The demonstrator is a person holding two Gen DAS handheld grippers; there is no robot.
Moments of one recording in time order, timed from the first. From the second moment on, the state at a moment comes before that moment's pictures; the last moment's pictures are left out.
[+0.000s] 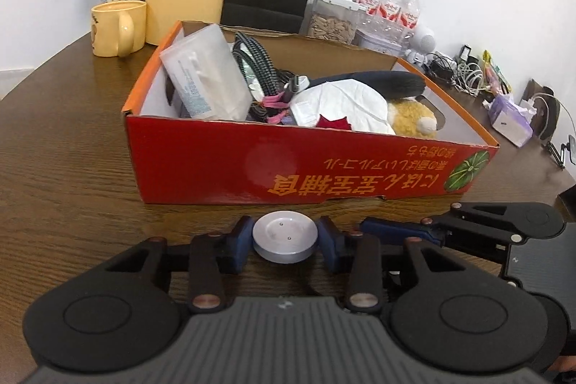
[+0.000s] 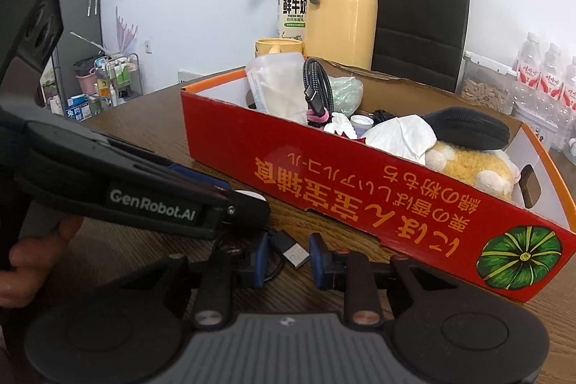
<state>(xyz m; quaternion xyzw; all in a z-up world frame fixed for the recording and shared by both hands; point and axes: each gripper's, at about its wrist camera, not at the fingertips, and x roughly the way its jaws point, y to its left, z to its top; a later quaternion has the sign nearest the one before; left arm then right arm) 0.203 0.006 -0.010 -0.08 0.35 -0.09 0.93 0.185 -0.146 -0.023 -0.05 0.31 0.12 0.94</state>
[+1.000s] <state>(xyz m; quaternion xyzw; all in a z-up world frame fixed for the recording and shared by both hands) 0.164 0.015 0.027 -0.06 0.27 -0.06 0.96 0.148 -0.172 -0.001 -0.06 0.26 0.06 0.96</state>
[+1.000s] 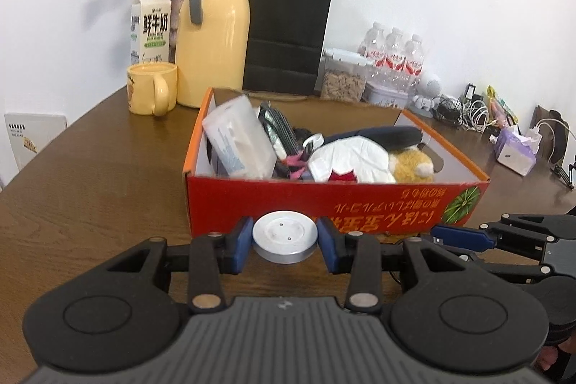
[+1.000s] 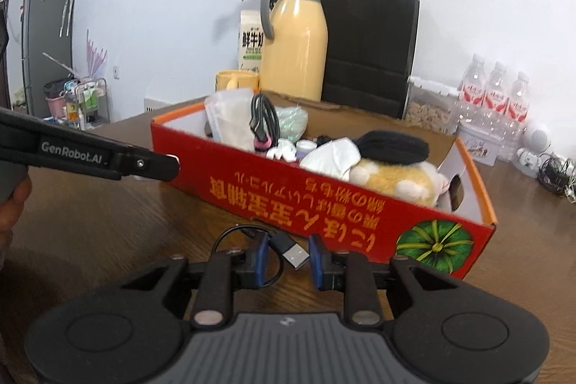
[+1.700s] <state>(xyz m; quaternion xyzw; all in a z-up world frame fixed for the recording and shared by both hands) 0.218 -0.015 0.079 -0.04 0.17 -0.06 0.98 0.197 -0.194 0.059 -0.06 0.17 0.00 0.98</state>
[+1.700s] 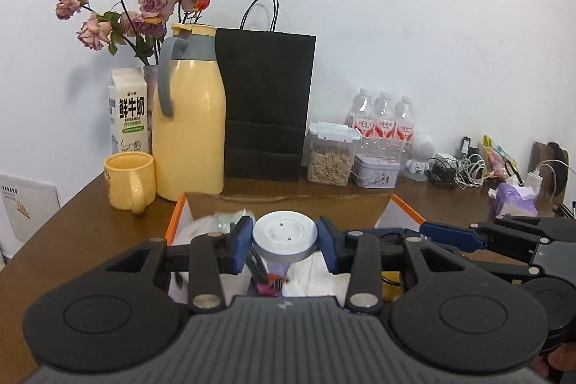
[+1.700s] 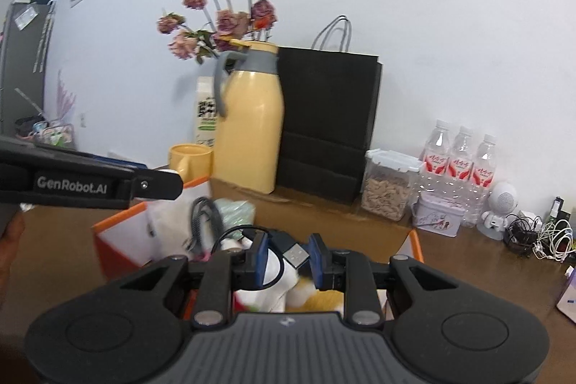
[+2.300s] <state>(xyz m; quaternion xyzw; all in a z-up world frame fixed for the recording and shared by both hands) 0.286 -0.020 0.053 -0.03 0.16 0.01 0.99 0.264 -0.240 0.037 -0.02 0.19 -0.06 0.98</state>
